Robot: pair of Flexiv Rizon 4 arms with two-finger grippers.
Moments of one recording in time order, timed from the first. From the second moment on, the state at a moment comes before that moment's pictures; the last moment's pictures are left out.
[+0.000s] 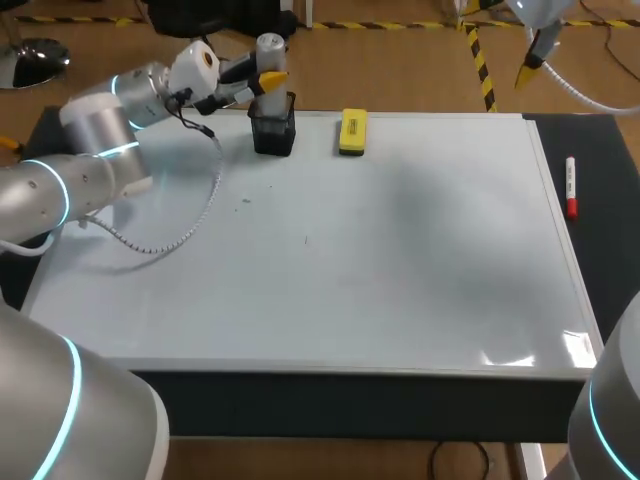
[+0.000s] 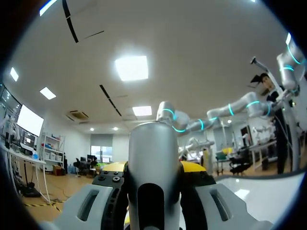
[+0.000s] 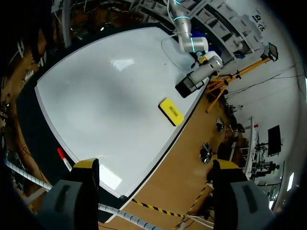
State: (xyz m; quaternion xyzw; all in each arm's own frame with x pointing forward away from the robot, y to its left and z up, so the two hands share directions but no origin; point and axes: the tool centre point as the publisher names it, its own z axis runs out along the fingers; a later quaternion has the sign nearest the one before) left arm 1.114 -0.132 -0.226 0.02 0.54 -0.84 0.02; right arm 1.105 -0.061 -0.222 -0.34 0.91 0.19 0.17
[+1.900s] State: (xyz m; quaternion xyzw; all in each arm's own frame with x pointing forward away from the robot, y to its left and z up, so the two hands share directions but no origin) left arm 1.139 -0.091 -0.197 0.07 0.54 -0.83 0.07; right arm 1.105 -0.061 -0.223 -0.34 0.91 0.19 0.17
